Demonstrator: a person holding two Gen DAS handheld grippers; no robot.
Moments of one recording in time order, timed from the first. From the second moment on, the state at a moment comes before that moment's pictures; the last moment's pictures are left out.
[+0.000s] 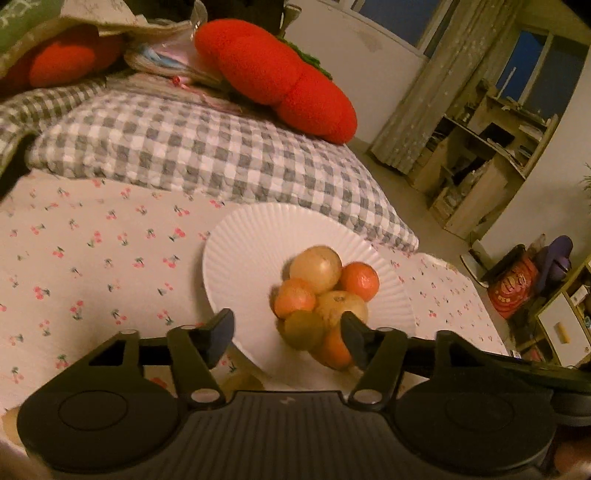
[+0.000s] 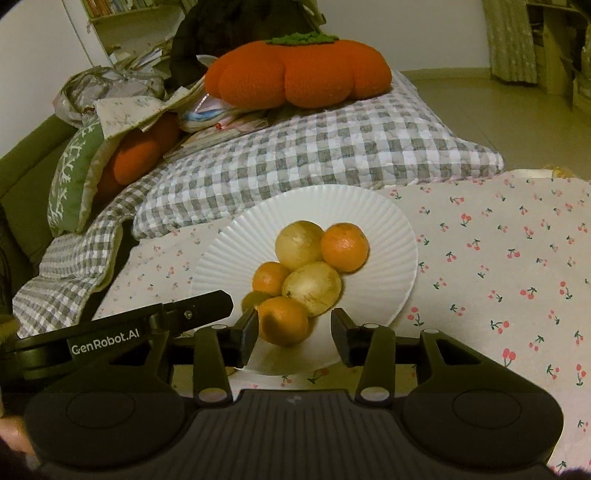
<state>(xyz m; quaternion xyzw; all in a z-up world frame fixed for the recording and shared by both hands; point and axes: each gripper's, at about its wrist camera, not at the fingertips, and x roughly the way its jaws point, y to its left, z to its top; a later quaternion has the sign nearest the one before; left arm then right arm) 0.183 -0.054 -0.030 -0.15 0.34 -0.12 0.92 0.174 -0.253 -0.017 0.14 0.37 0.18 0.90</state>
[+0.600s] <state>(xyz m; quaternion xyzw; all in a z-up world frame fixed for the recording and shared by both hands) 0.139 -0.038 0.015 -0.05 0.33 -0.06 0.94 0.133 -0.249 0.015 0.10 0.34 0.17 0.92</state>
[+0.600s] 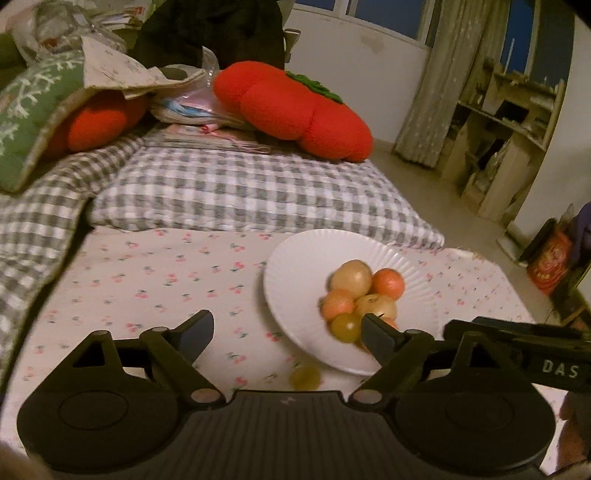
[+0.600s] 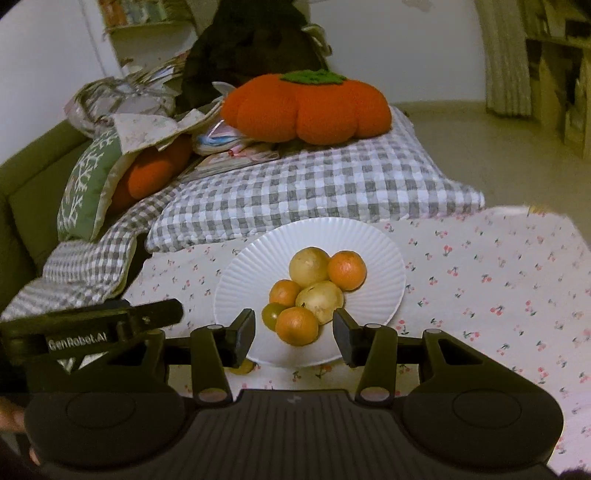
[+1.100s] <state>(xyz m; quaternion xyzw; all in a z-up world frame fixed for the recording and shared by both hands) 0.089 -0.007 0.022 -0.03 0.36 -0.03 0.93 0.083 -0.238 0.034 0.04 0.33 0.19 0.92</state>
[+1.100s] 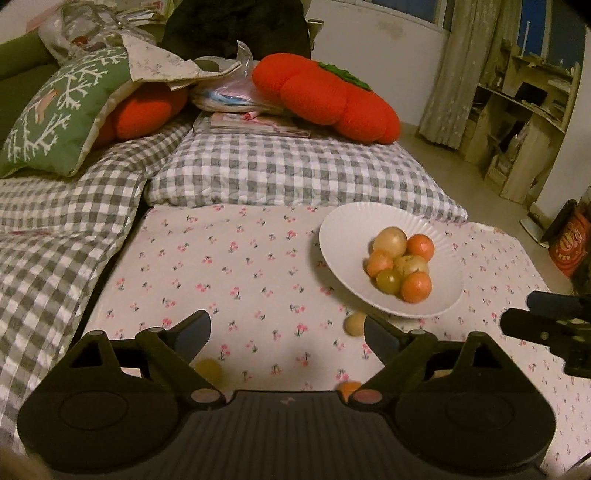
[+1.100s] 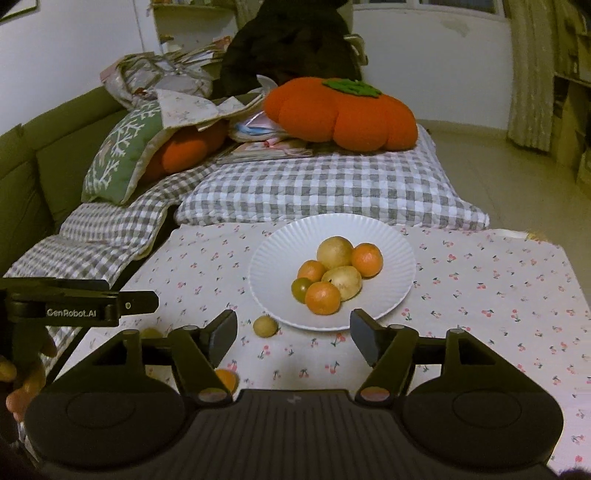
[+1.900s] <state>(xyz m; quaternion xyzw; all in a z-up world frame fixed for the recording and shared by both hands) 0.061 0.017 0.003 -0.09 0.41 -0.01 0.91 0.062 -0.226 -0.003 -0.01 0.40 0.19 0.90</state>
